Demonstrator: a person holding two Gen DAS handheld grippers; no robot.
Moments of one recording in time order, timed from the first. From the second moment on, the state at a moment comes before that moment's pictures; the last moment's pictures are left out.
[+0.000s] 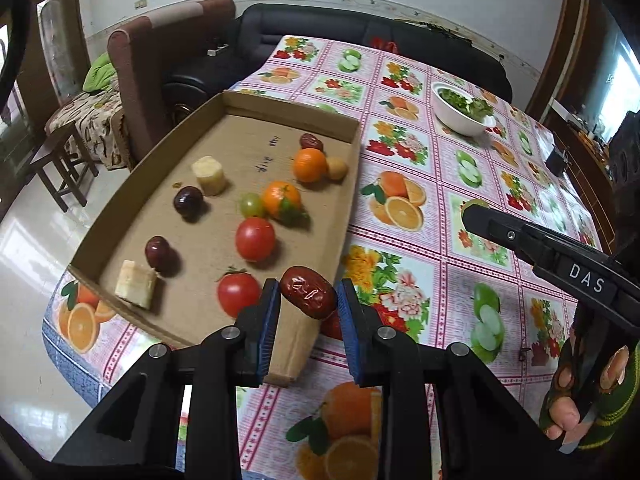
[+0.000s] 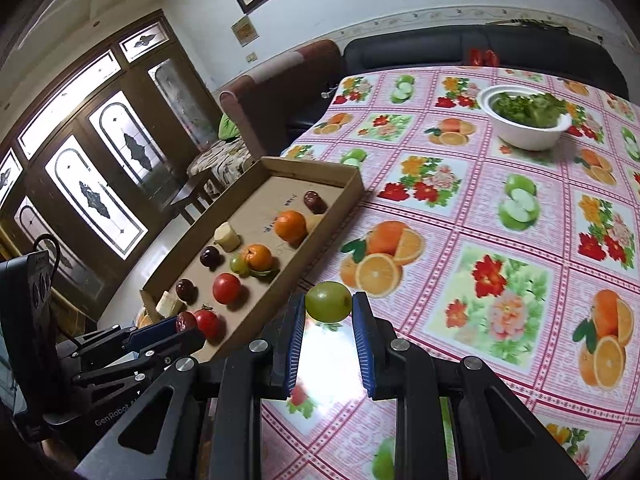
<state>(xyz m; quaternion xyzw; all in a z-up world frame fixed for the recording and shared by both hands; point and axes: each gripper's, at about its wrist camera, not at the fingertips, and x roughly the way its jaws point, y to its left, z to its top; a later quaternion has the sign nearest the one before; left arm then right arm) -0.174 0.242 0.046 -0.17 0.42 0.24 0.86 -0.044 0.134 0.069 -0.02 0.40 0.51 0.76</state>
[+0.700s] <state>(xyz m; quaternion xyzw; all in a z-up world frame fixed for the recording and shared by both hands) -0.184 0.327 0.043 -0.19 0.41 0.30 0.84 -0.039 0.247 0.077 -0.07 0.38 0.55 0.74</state>
